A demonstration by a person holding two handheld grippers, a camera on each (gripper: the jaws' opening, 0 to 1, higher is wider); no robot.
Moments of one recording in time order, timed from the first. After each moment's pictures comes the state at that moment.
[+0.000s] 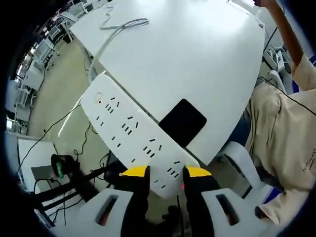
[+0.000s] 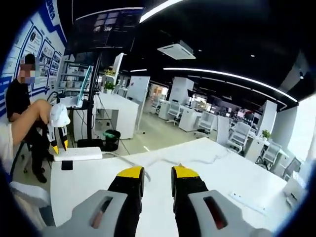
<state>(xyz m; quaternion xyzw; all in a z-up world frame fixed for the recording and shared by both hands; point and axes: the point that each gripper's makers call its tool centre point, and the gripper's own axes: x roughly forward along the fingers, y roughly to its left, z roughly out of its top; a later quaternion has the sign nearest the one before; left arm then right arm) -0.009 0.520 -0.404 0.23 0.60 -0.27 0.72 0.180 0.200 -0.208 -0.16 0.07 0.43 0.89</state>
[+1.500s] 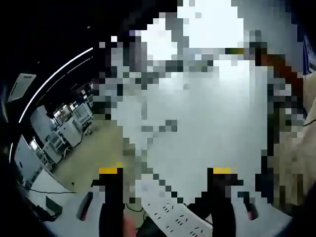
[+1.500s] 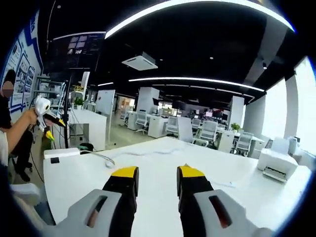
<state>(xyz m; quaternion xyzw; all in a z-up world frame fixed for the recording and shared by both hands) 0.070 0.459 -0.273 0.21 0.18 -0.25 0.93 0.155 0.012 -0.199 -0.09 0.02 0.31 0.95</state>
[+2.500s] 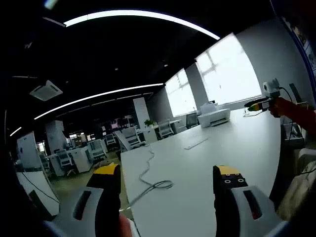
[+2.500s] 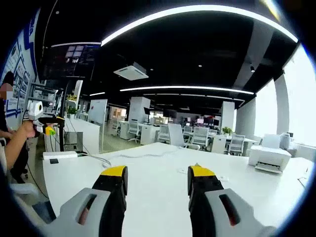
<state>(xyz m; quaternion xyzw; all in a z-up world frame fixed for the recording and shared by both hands) 0.059 0.379 -0.219 0.12 -0.03 -0.20 0.97 0.114 -0.031 -0.218 -0.06 -0.01 0.28 0.96</state>
